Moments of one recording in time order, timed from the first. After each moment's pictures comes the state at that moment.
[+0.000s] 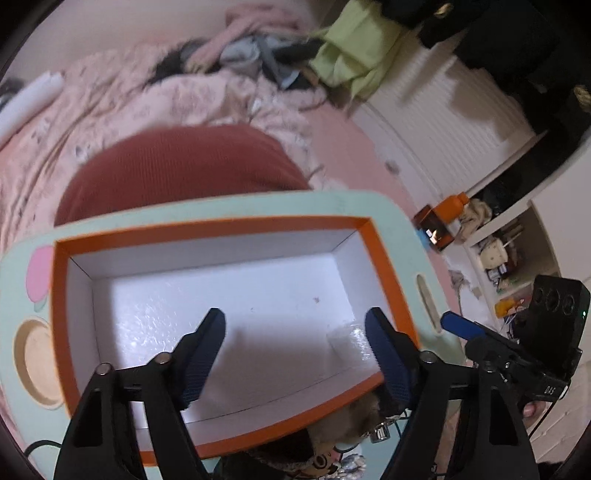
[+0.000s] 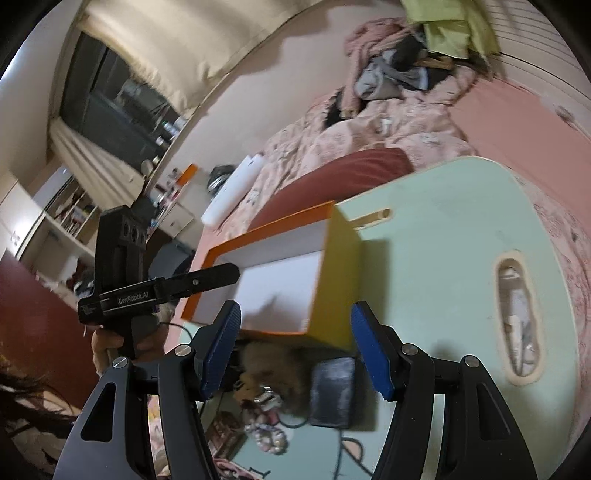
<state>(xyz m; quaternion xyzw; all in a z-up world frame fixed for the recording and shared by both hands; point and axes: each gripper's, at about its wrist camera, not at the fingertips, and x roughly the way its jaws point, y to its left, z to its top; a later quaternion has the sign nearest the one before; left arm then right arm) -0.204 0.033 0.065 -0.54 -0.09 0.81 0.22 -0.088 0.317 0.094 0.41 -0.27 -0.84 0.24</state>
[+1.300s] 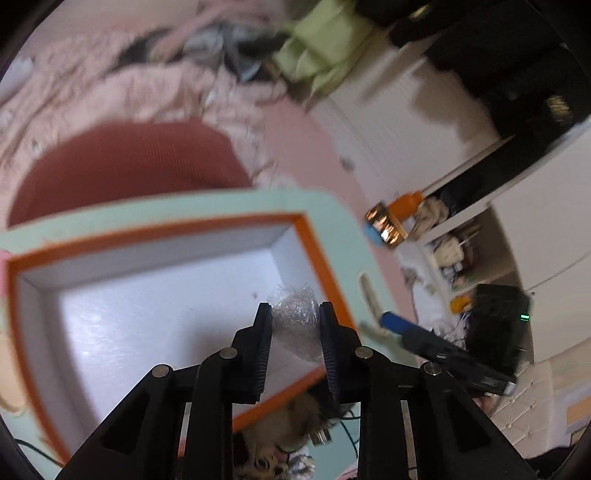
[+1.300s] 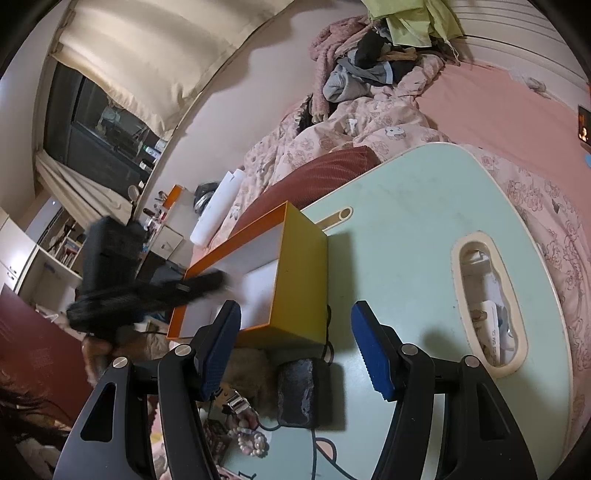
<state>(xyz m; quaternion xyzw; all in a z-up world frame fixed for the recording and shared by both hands) -0.180 0.043 0.099 -0.50 -0.14 0.80 0.32 -0.085 0.341 0.080 0.41 -0.30 -0.84 0.22</state>
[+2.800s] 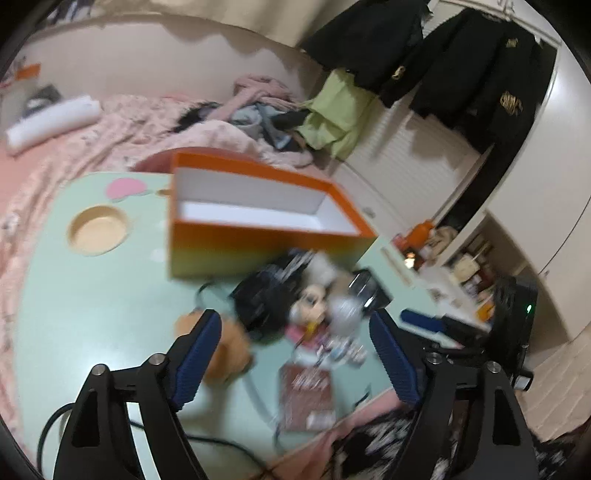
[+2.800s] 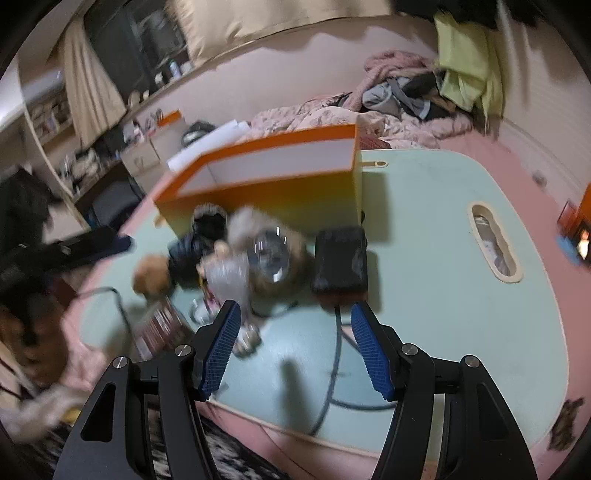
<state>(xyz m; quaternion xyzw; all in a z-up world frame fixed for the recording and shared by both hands) 0.023 -0.046 0.059 -0.37 -0.13 0.90 0.21 0.026 0.237 0.060 0.39 -0.04 -0.90 0.19</state>
